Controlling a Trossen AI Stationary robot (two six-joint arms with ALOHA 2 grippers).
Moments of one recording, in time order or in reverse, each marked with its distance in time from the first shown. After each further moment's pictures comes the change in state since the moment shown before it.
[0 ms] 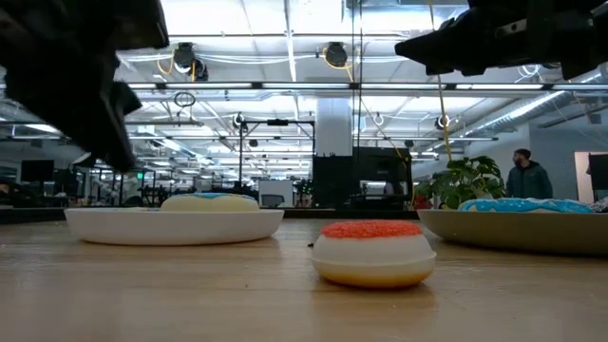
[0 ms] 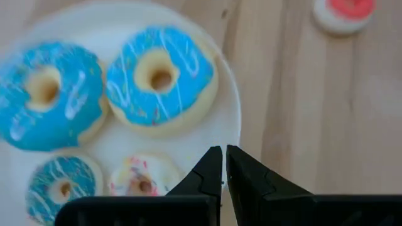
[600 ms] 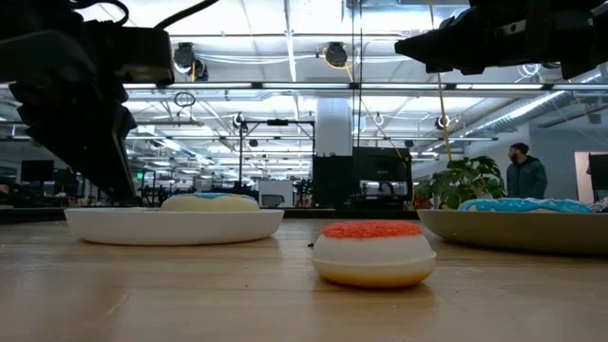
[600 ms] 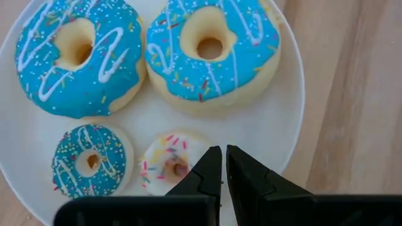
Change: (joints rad) left arm 0.039 0.054 0.000 -0.080 0.002 -0.096; right arm 0.000 0.000 0.001 0.007 0.000 -0.022
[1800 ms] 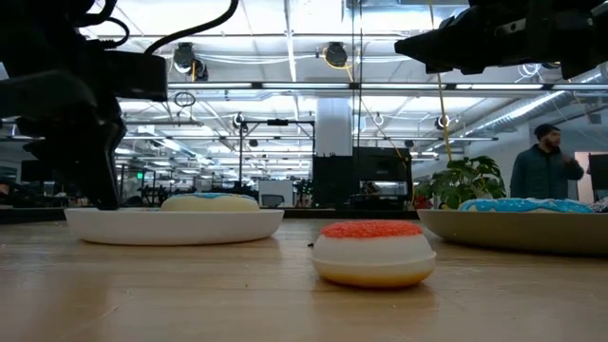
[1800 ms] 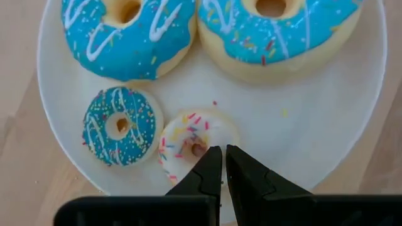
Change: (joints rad) left arm 0.029 0.000 -0.001 -0.138 0.011 -0.042; right arm 0.000 0.000 0.001 0.000 0.000 0.011
